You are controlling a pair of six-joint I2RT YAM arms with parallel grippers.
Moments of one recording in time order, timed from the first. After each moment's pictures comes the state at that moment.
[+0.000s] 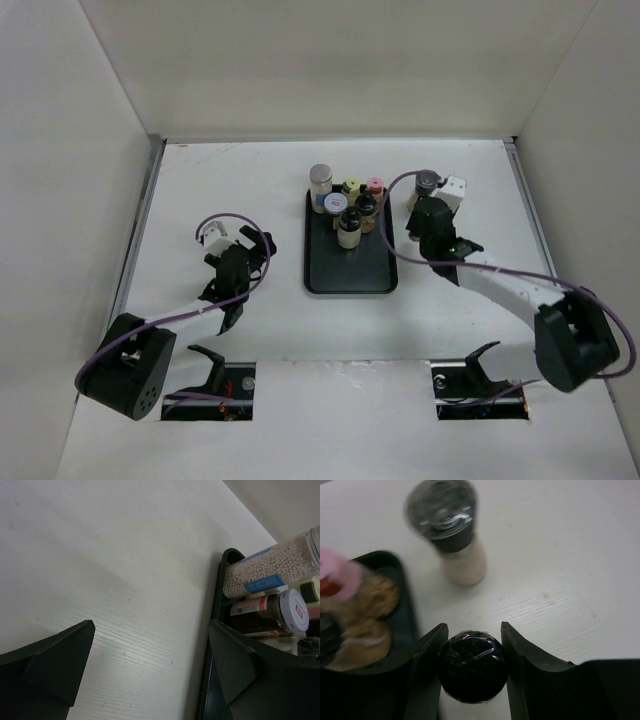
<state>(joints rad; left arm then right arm) -0.41 1.19 0.23 0.65 -0.46 -0.82 0.42 1.38 0.77 0.09 0.64 0.45</state>
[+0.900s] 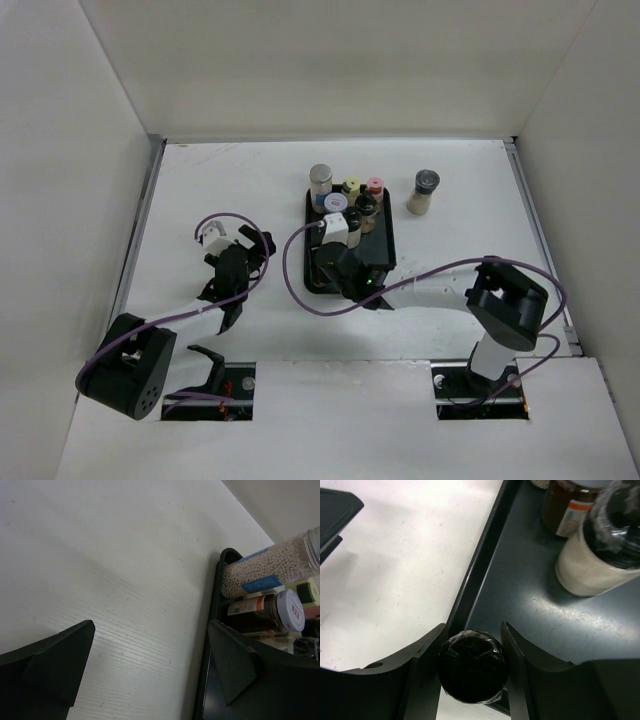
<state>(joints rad) -0.39 1.19 0.23 0.65 -0.43 -0.83 1.06 1.68 0.96 0.16 0.54 0.49</state>
